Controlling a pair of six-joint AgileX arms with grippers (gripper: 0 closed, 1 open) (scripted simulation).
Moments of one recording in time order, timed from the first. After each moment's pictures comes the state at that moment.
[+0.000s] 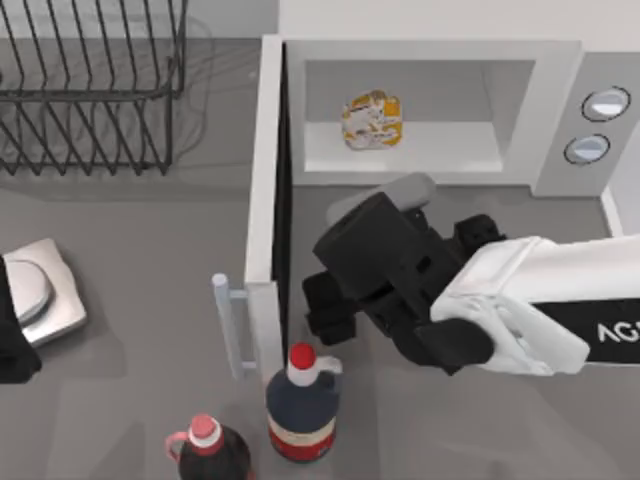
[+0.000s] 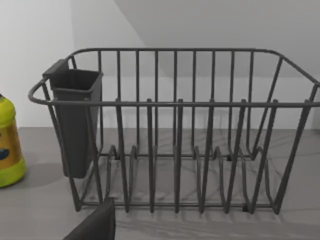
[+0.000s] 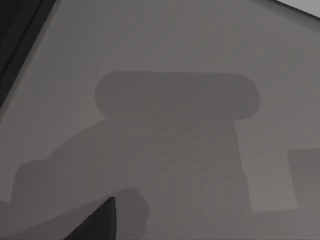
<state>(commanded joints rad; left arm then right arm) 0.00 0.00 0.00 0.00 0.00 0.00 0.87 1.83 0.99 -0.12 0.58 0.35</state>
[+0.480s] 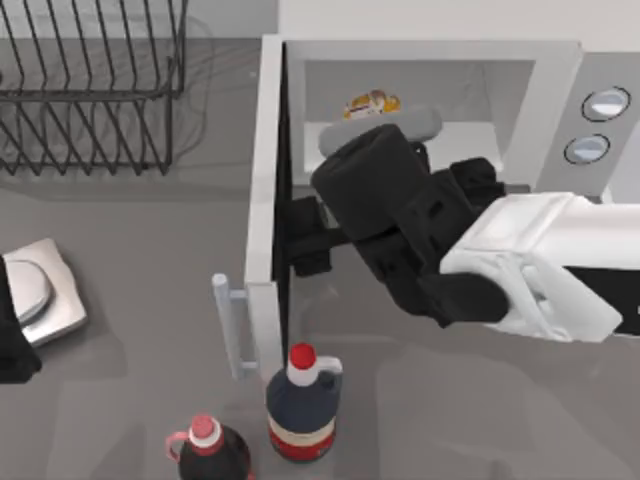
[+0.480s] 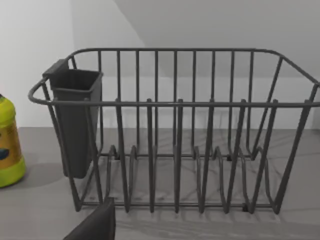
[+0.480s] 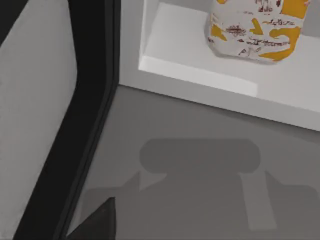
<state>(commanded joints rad) 0.00 0.00 0.00 0.00 0.00 0.00 0.86 1.76 1.08 -0.09 0.59 0.38</state>
